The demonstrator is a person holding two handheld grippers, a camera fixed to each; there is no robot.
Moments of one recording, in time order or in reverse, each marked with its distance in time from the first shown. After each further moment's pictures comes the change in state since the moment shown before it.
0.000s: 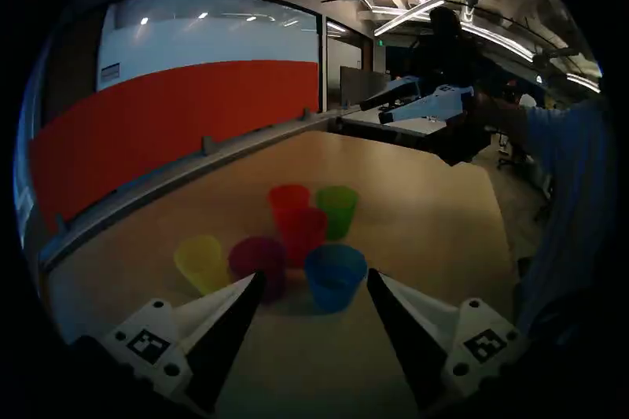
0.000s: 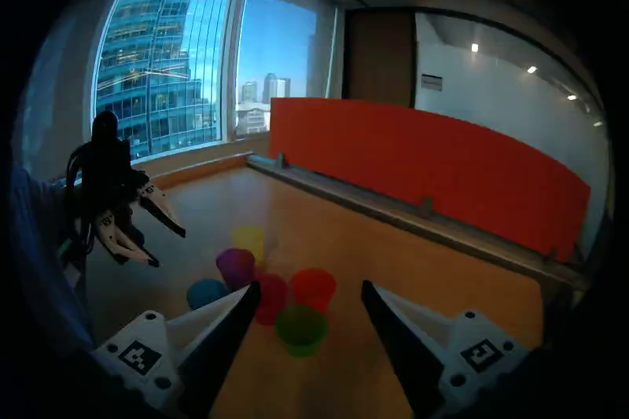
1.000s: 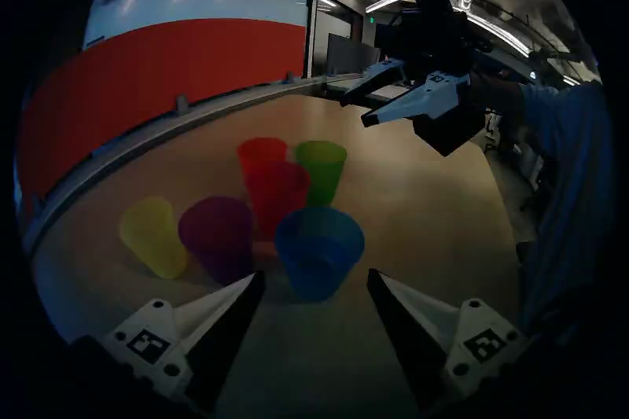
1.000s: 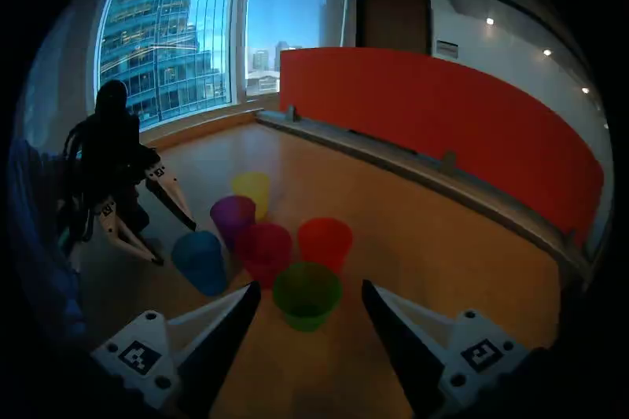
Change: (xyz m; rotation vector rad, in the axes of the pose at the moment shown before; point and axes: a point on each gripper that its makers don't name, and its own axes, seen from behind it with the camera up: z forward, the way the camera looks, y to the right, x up) left arm -0.052 0.021 0.058 -0.086 -0.117 -0.026; right arm -0.075 -0.002 0.040 0.059 -0.153 -0.001
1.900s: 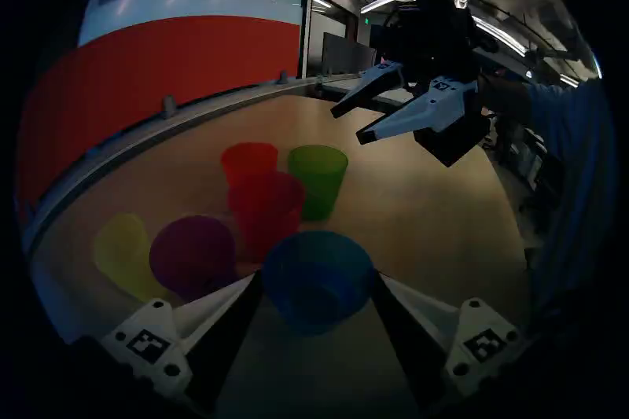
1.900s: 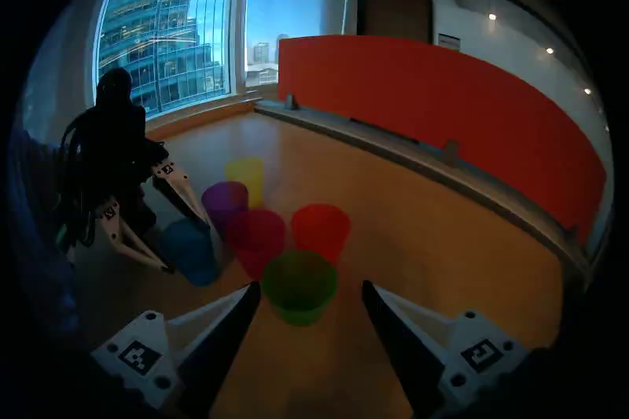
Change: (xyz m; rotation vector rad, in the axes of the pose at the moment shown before) left arm 0.012 0.004 0.046 -0.021 0.011 0.010; right arm -0.016 0.008 0.011 0.000 -0.035 -0.005
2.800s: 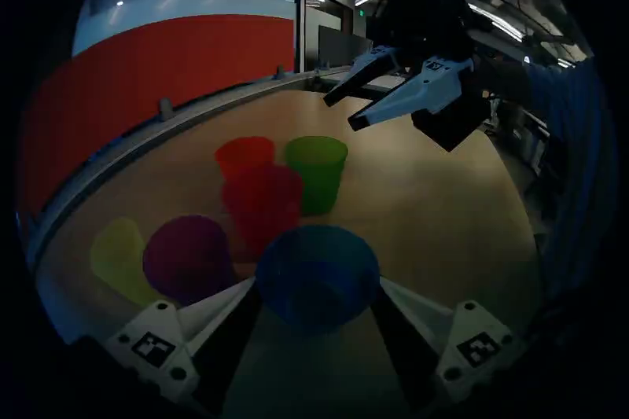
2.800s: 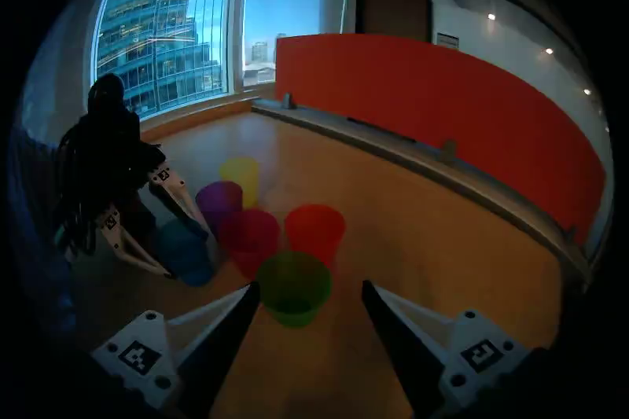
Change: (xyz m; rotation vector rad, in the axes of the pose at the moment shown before) left arm -0.008 -0.002 0.008 0.021 -0.027 0.057; right arm 0.000 0.006 0.004 -0.010 -0.003 -0.001
